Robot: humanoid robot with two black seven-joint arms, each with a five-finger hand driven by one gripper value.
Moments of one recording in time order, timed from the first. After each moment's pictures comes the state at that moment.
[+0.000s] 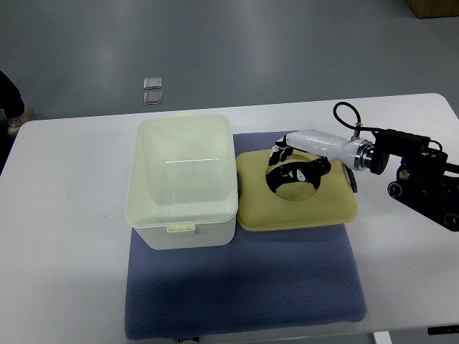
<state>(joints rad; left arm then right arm) 0.03 0.00 -0.02 -0.26 0.02 0.00 0.14 0.77 -0.46 0.47 1.07 -1.60 0.09 0.33</state>
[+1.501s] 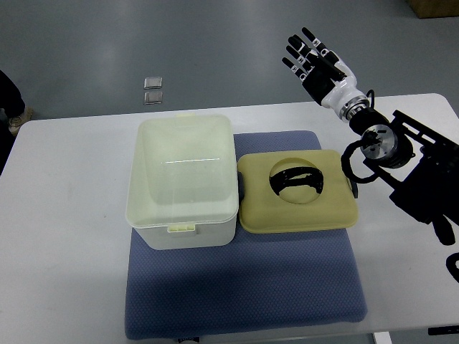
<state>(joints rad) 0.03 0.00 -0.02 -0.26 0.02 0.00 0.14 0.82 -0.20 0.74 0.81 0.13 0.10 0.27</state>
